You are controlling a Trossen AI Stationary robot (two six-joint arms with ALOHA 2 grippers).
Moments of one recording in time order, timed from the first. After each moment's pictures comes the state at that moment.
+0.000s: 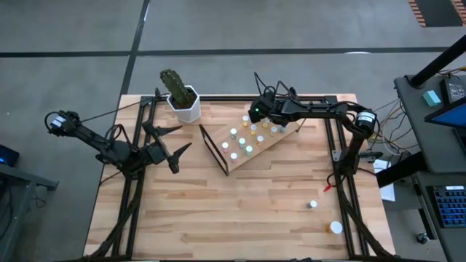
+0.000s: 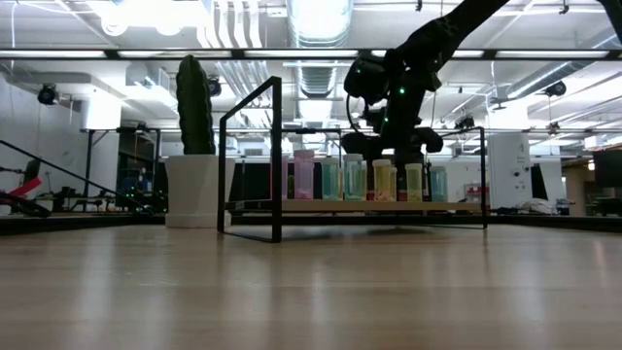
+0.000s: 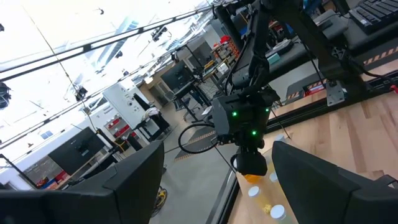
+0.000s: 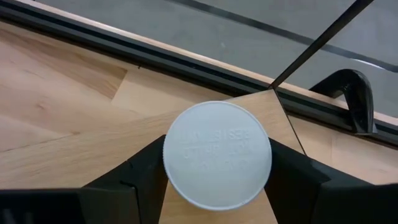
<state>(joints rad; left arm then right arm) -0.48 0.71 0.57 0.36 -1.00 0.77 -0.43 1.79 1.21 -0.46 0.59 0.63</state>
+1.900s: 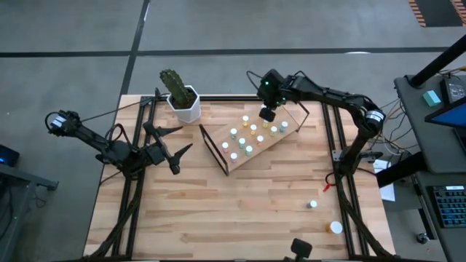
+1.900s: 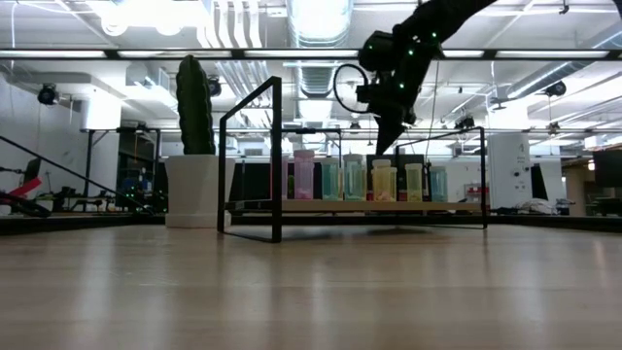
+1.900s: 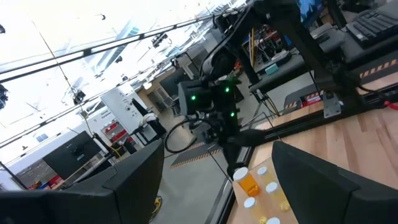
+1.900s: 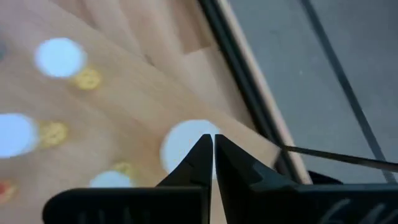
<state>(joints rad) -0.48 0.73 0.56 0.43 -0.97 0.77 -0.60 1.72 1.44 -0.76 0.07 -0.25</state>
